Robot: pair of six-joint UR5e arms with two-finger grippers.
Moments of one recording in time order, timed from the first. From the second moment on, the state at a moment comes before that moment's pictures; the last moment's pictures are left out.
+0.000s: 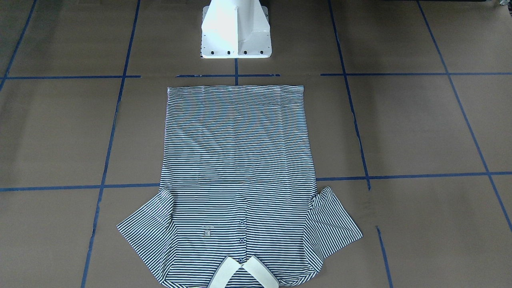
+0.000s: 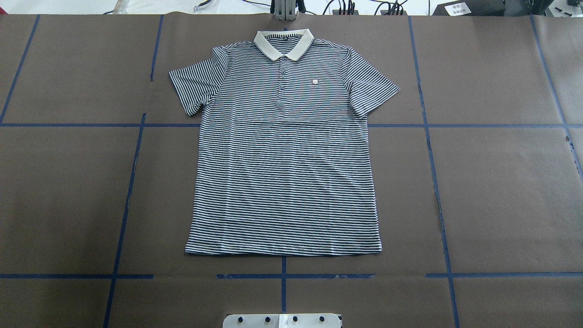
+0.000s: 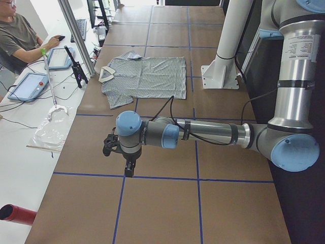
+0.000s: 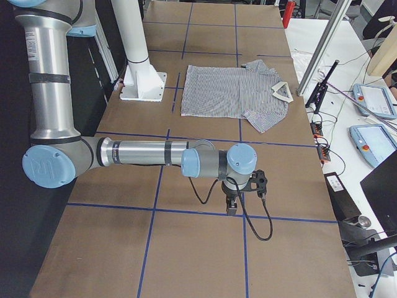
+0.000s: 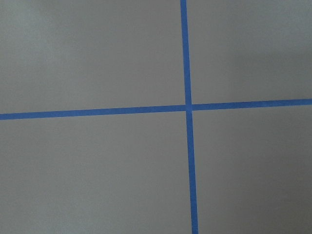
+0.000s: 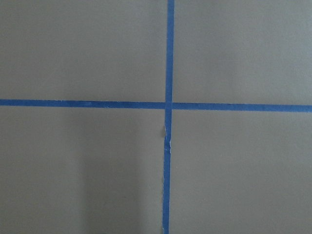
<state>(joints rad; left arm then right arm) -1.57 -1.62 -1.63 -1.64 -2.33 -0.01 1.56 -1.53 1.57 -1.54 2.40 -0.01</state>
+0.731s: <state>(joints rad) -1.43 -1.77 -1.55 -1.92 -2.39 -0.22 1.32 -1.23 1.41 -1.32 2.43 0.27</state>
